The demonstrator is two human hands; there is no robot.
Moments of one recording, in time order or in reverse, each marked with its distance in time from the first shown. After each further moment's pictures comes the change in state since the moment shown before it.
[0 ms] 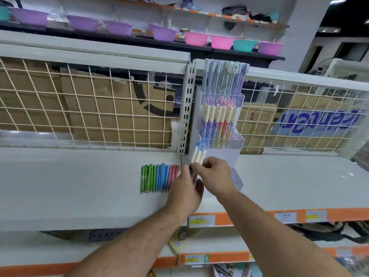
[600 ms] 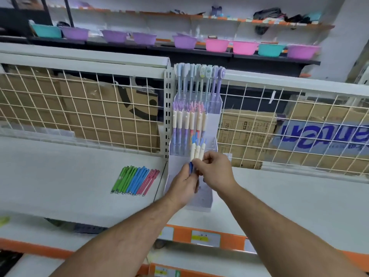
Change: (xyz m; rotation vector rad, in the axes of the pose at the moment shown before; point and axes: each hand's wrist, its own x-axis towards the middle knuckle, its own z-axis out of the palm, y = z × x) left_hand 0.043 0.078 0.094 -0.526 -0.081 -0.255; right_hand 0.084 0.054 -0.099 0.171 -0.212 -0.065
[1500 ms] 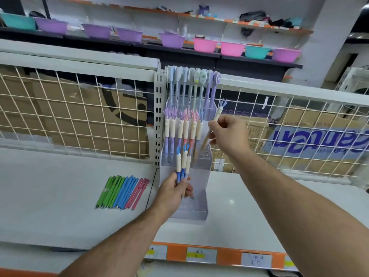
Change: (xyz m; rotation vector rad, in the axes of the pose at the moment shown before) left_hand 0.027 -0.016 -0.017 -0.042 0.029 -0.092; right_hand 0.066 -0.072 -0.051 -0.012 0.196 -0.076
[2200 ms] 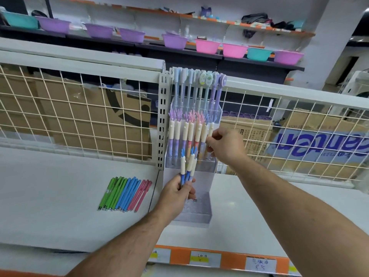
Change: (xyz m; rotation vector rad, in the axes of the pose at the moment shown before) left_hand 0.000 -0.001 -0.004 0.025 -0.007 0.018; right_hand 0.001 0.013 0.015 -0.266 -0.108 0.000
